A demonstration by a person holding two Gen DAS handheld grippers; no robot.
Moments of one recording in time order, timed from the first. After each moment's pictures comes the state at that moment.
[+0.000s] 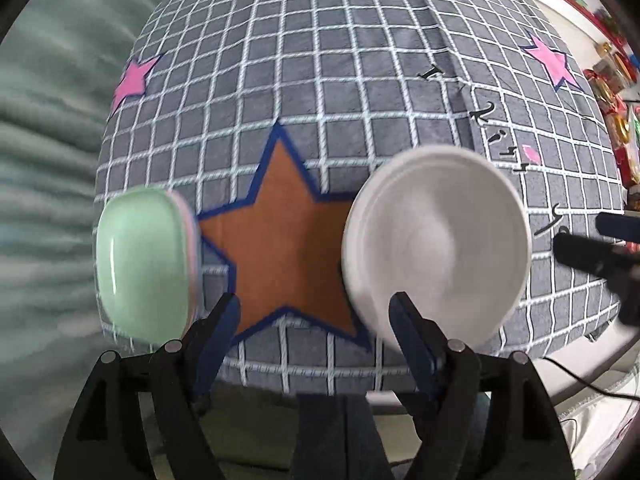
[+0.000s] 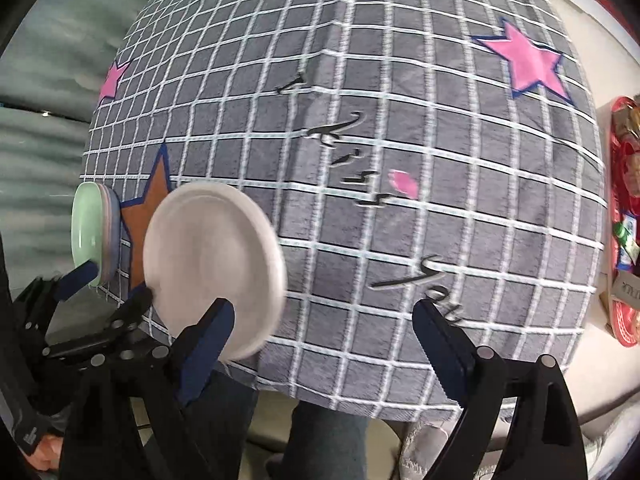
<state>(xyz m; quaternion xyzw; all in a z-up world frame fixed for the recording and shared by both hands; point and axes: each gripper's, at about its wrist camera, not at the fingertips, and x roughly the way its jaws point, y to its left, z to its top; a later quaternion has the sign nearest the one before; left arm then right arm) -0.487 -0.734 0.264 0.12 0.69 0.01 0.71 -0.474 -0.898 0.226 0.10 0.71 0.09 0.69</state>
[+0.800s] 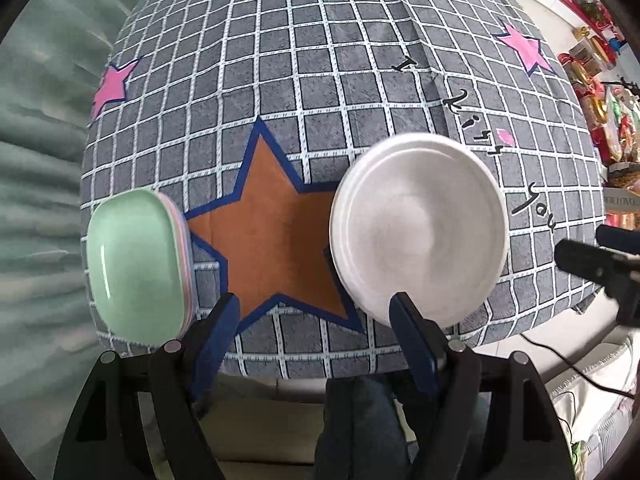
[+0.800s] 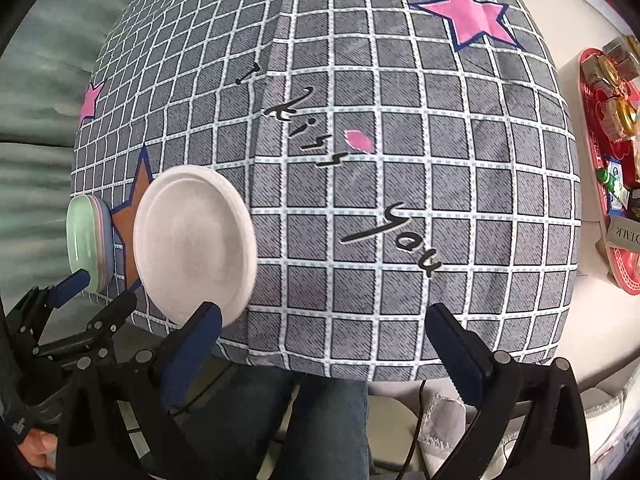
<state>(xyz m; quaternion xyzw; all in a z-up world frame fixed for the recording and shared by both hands) -0.484 -0.728 0.270 0.13 0.70 -0.05 0.70 -0.501 -0.916 0.235 0.13 0.72 0.04 0.68</state>
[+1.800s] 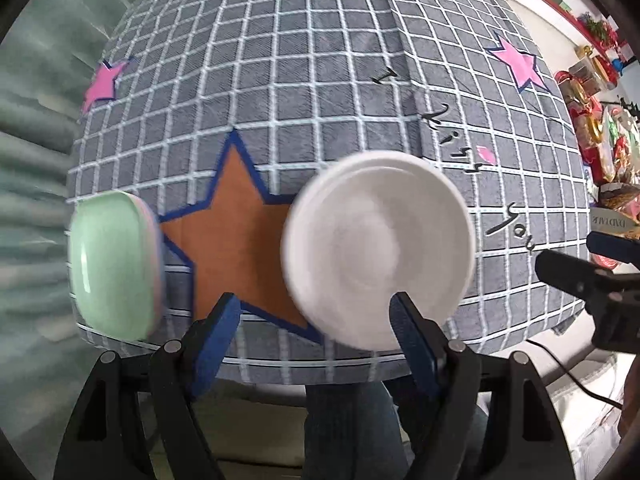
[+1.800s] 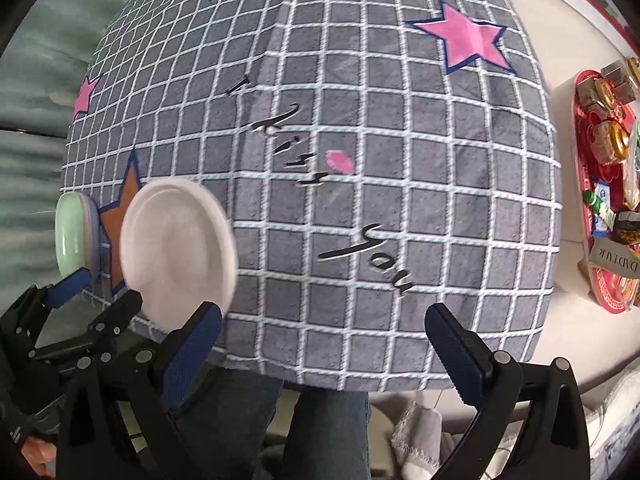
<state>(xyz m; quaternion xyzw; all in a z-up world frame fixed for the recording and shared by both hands) -0.485 -0.746 0.274 0.10 0.70 -0.04 0.71 -0.492 -0.921 0.241 0.09 0.72 0.04 0.68</state>
